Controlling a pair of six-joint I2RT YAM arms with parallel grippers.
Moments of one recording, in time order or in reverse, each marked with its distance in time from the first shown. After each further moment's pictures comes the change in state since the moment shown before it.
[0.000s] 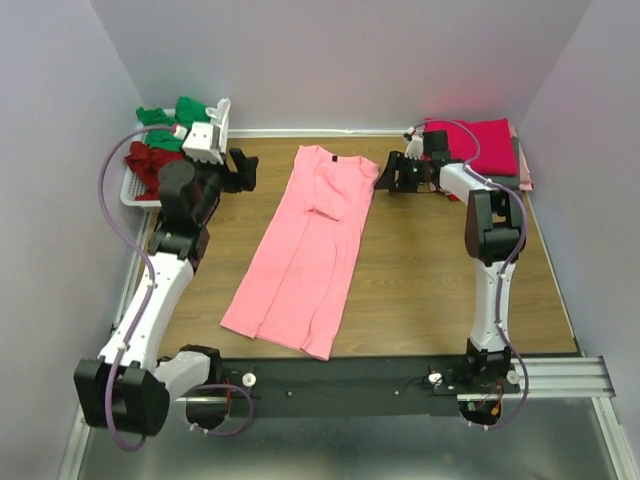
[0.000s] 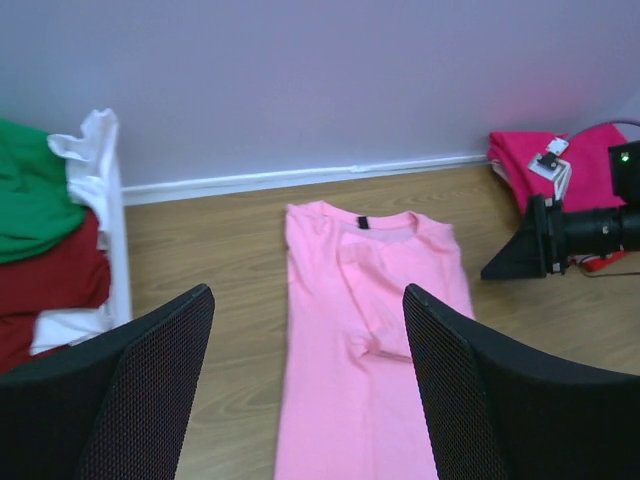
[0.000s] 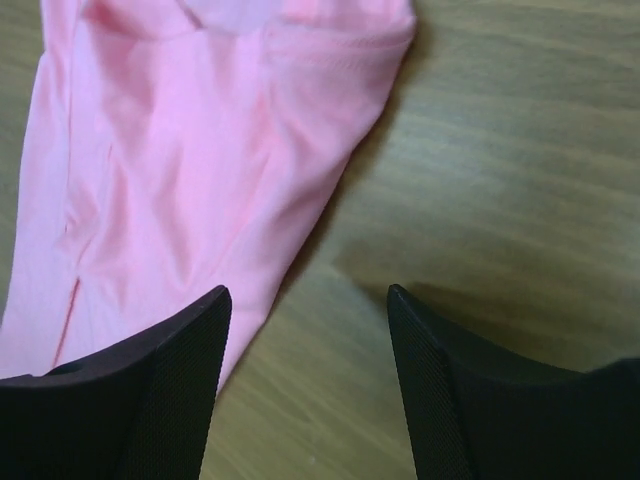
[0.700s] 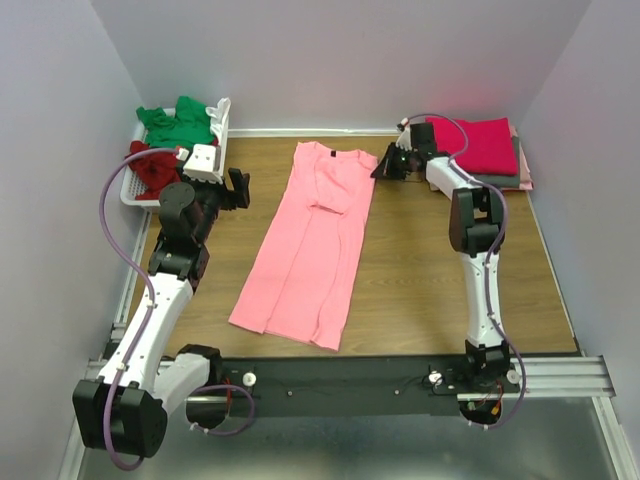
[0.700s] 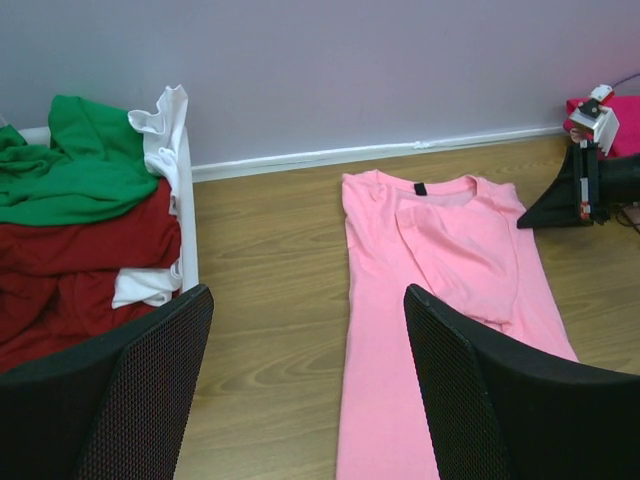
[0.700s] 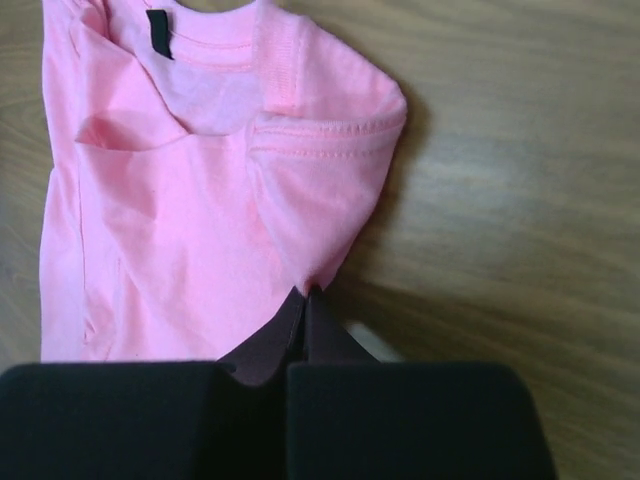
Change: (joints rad) left arm 0.002 -0.184 -0.223 0.047 -0.113 0.134; right arm 0.041 0.238 0.296 0.013 0.053 0.190
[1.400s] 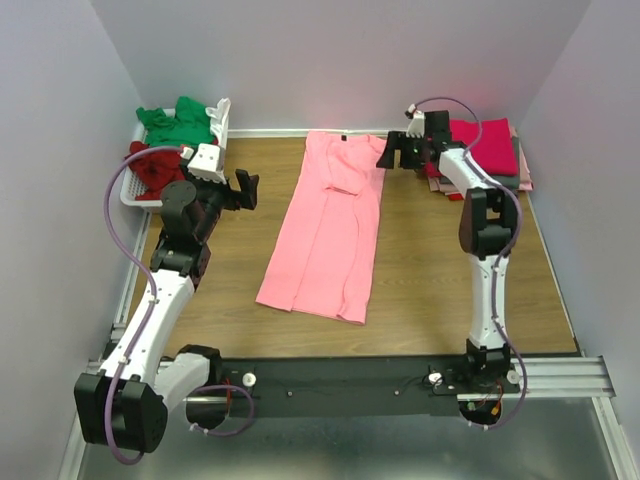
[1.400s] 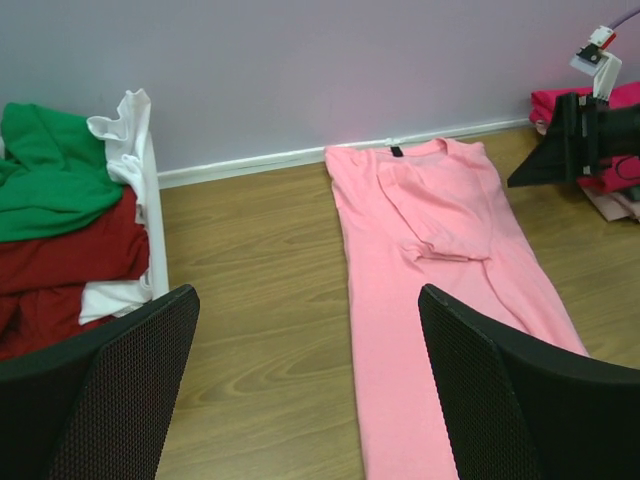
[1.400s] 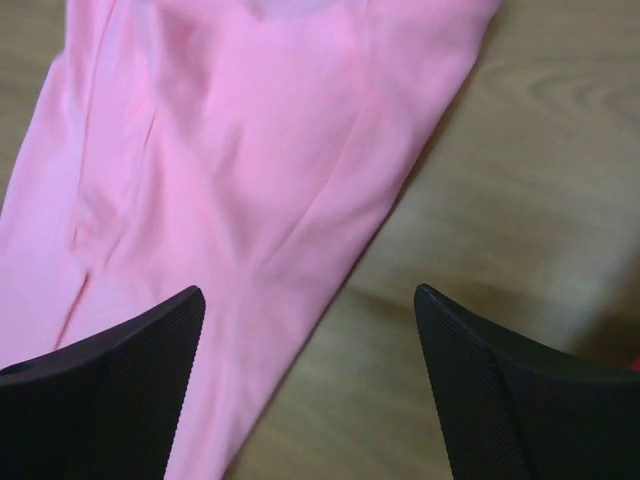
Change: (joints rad) left arm 0.000 0.024 0.000 0.025 0.069 -0.008; right arm -0.044 0.001 0.164 -0.078 0.089 -0.243
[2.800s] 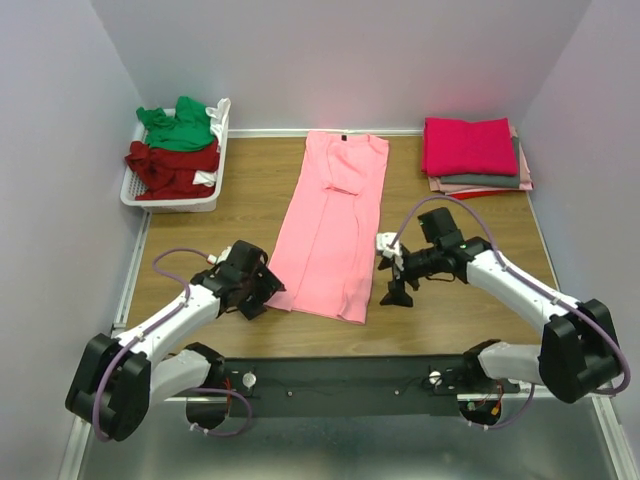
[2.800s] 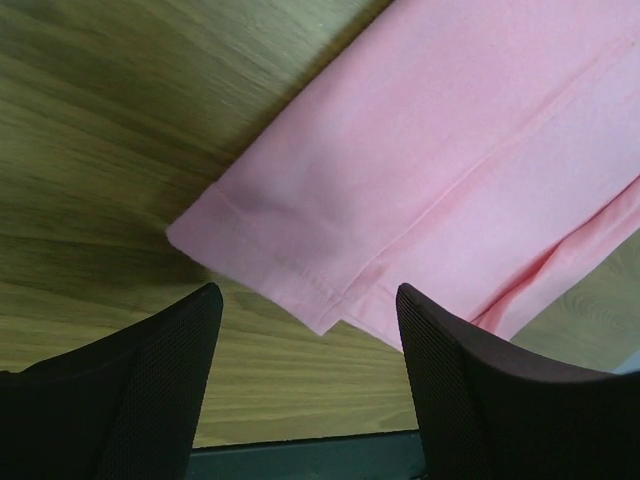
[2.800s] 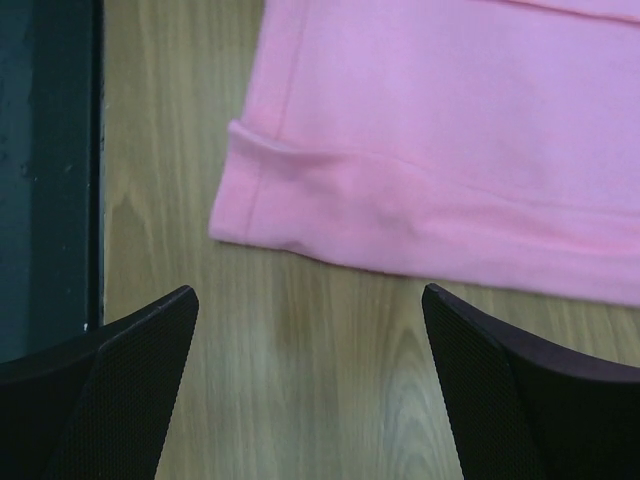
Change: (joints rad) left arm -0.324 0.066 -0.318 -0.659 -0.122 -1.153; right arm 0.257 -1.238 -1.394 -0.186 -0.400 -0.997
